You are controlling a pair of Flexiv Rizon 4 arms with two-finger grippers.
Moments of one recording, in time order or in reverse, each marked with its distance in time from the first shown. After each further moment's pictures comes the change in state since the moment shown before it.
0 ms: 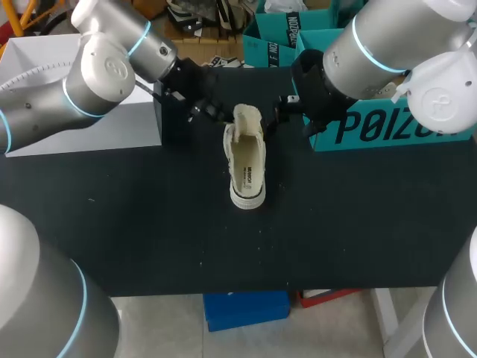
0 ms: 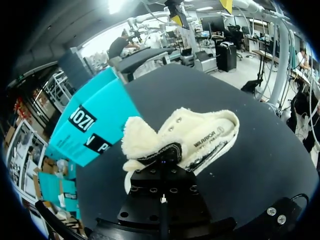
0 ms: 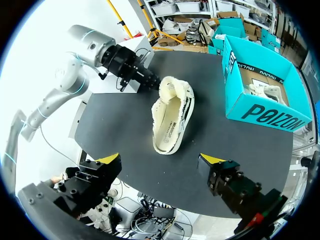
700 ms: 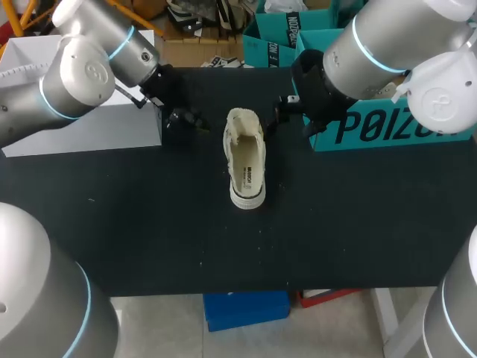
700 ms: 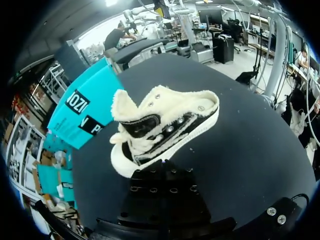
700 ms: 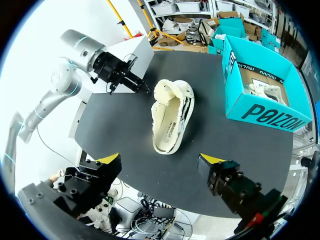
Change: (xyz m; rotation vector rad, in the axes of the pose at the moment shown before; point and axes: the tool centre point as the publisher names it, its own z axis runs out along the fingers) left arm 0.030 0.037 -0.036 -0.098 0.014 -0.005; right arm 0.000 0.000 0.000 0.000 0.000 0.000
